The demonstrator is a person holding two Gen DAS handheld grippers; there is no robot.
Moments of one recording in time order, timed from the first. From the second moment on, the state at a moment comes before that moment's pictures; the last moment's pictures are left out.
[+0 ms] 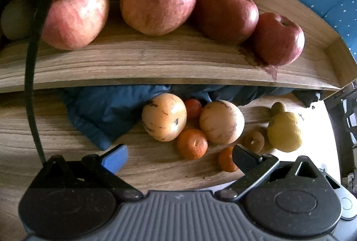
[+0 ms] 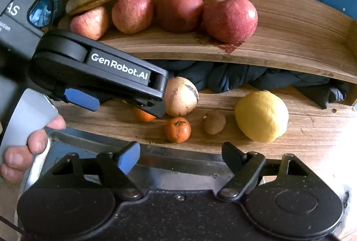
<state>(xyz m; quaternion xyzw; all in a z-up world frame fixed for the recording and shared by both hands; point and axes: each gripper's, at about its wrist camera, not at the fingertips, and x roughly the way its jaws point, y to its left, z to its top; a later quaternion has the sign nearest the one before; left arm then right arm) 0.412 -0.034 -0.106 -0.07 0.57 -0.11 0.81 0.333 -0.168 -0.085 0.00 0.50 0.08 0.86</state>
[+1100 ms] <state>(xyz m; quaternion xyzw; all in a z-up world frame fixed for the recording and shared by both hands) 0.414 -0.028 -0.113 -0.11 0.57 -0.14 0.81 0.357 -0.163 -0.100 0.01 0.51 0.08 0.85</state>
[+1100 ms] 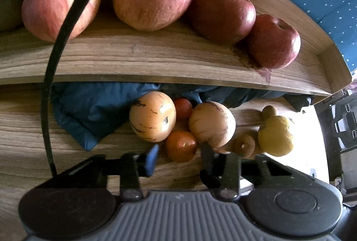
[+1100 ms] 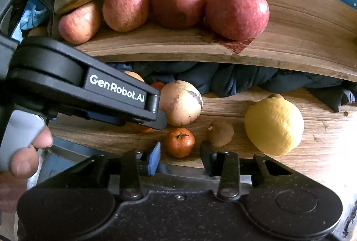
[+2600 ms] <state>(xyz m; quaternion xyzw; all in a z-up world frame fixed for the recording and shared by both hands) 0.357 -0.039 -0.078 -0.10 0.53 -0.15 0.83 0.310 -0.182 -0.059 0.02 0.47 0.08 0.88</state>
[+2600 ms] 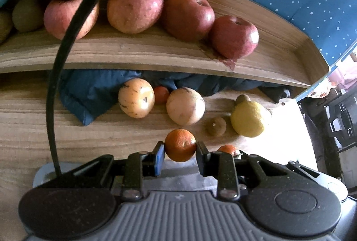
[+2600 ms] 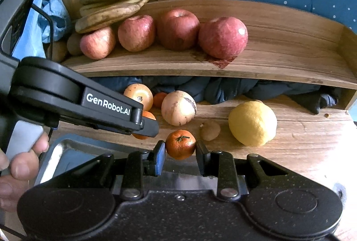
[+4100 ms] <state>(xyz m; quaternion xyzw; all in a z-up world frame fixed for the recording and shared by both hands) 0.254 -0.043 -0.073 -0.11 0.54 -0.12 0.83 0.196 -0.197 -0.043 0.00 0.47 0.12 0.87</state>
